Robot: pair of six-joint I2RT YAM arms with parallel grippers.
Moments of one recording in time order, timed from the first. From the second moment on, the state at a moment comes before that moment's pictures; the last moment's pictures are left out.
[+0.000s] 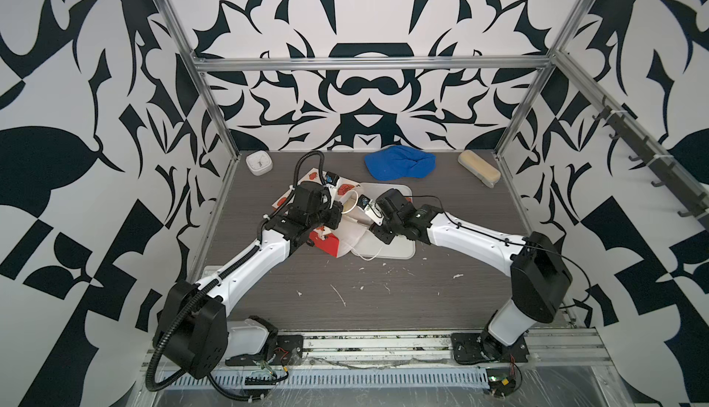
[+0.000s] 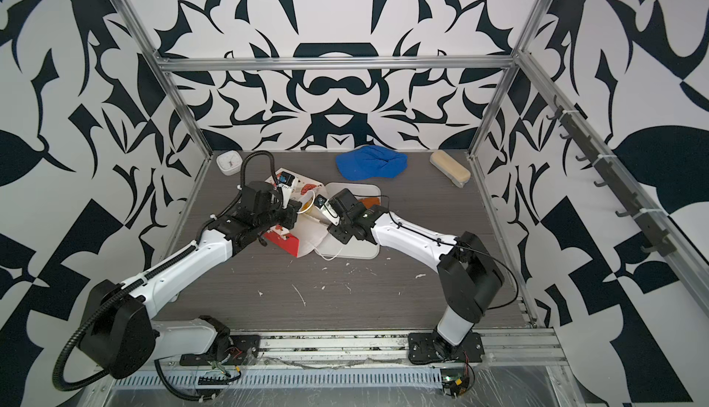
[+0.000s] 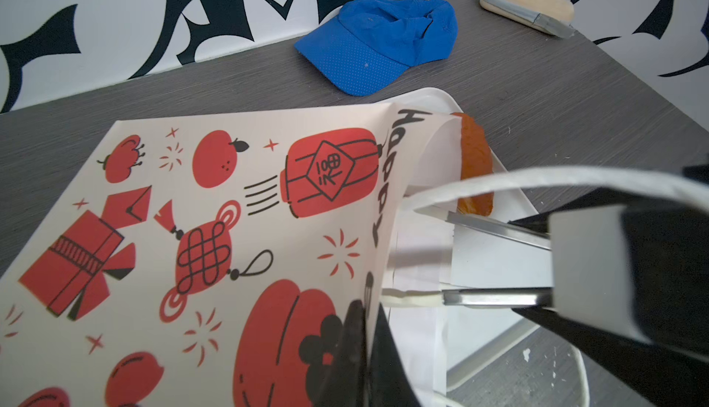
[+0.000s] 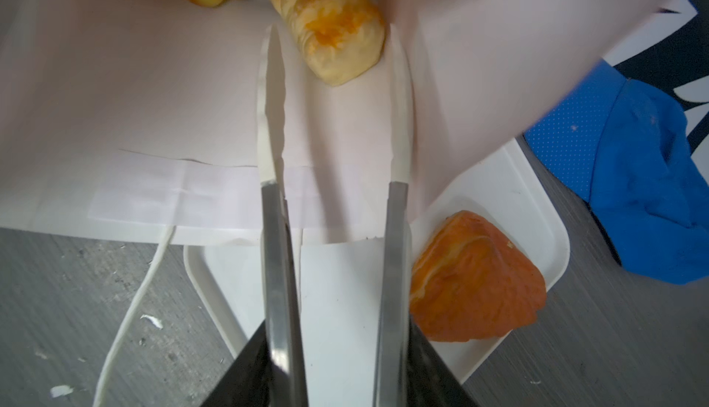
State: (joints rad) left arm -0.51 1.31 0.91 -0.19 0.11 -0.05; right arm 0.79 1.67 1.21 -0.44 0.09 -0.26
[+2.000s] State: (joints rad) left arm -0.53 1.40 0.92 -0.06 0.08 -0.06; right arm 0.81 1.69 1.29 -0.64 0.21 -0.24
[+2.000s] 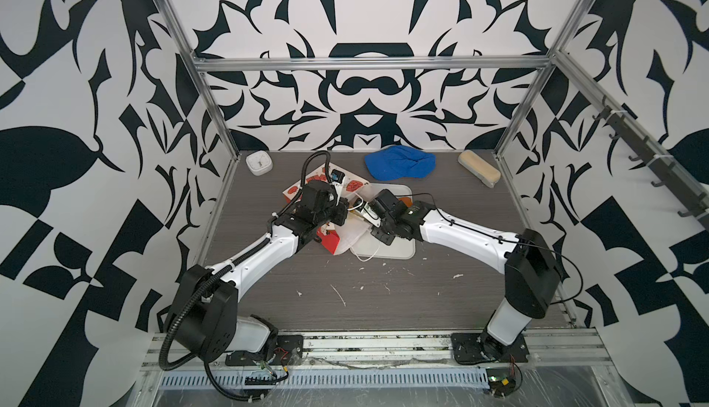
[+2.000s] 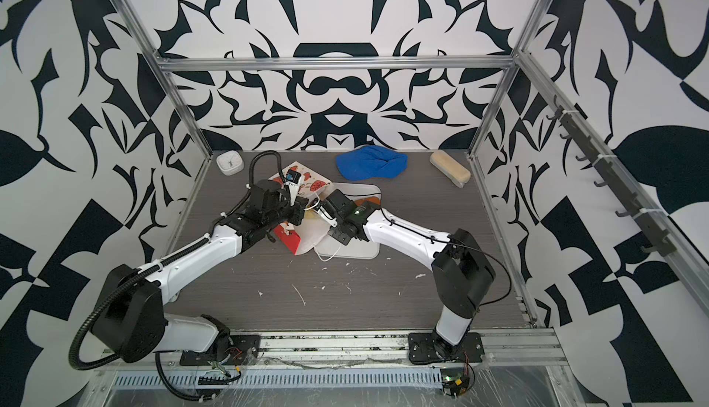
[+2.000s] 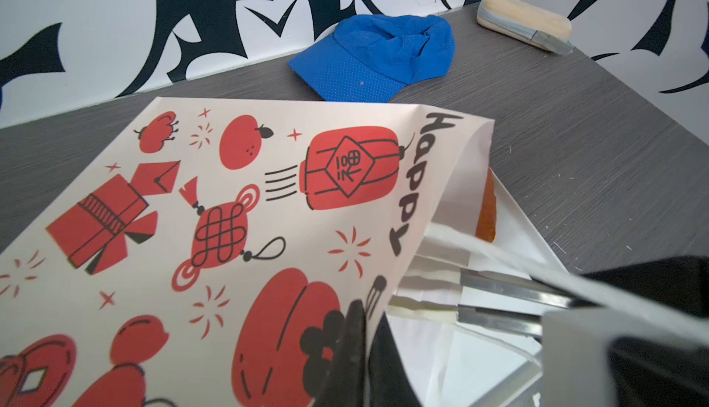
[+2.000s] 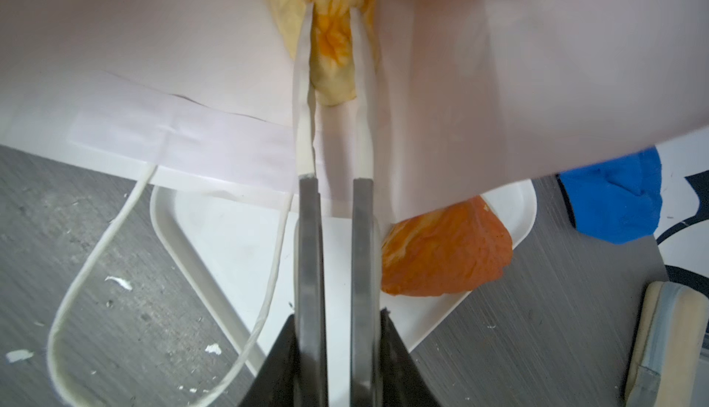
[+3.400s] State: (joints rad) left arm -0.52 1.49 0.96 -0.03 -0.08 -0.20; right arm 0.81 1.86 1.55 -0.81 0.09 0.00
